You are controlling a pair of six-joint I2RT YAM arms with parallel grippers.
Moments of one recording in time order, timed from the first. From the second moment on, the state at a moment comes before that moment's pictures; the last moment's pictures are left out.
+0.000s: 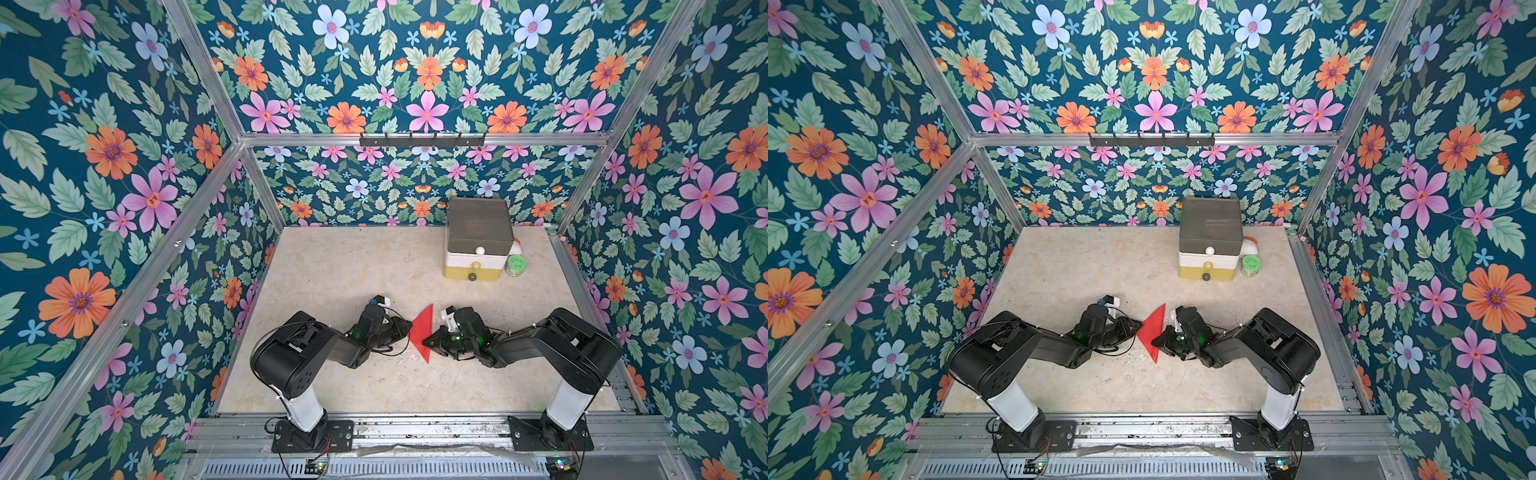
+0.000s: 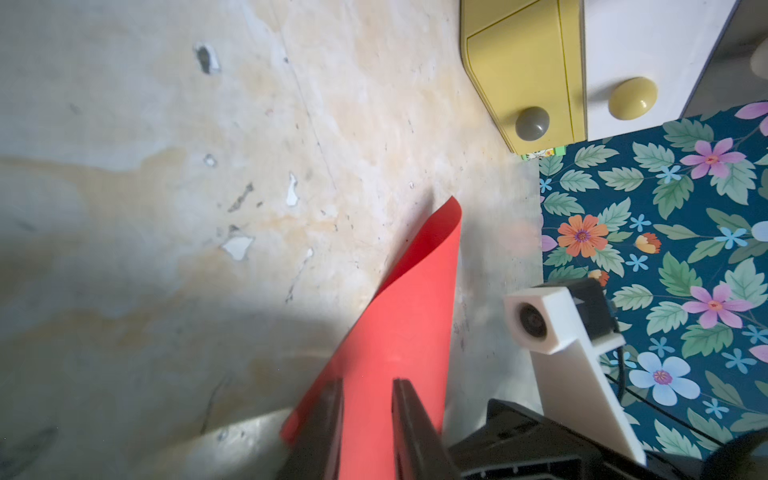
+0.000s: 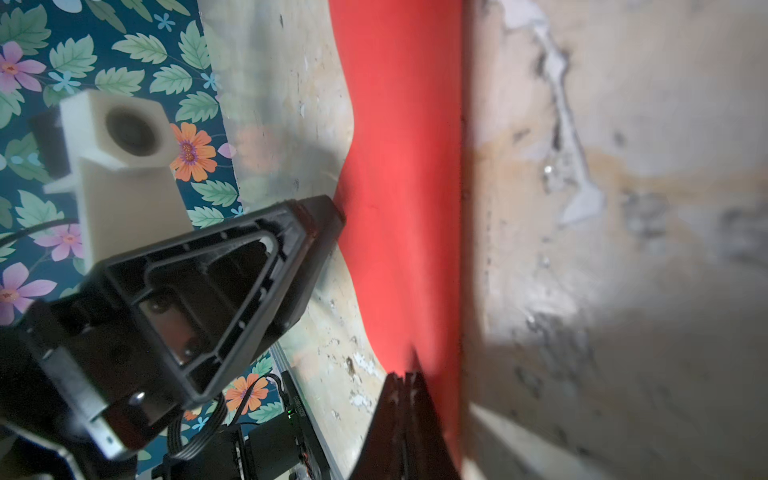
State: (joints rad) left arm -0.61 1.71 0.44 0.66 0.29 -0.96; right arm 0.77 1.77 0.53 0.57 -0.44 1.16
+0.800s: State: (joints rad) left arm -0.61 1.69 0.47 0.58 0.28 -0.93; right arm 0.76 1.82 0.44 0.80 -0.46 1.23
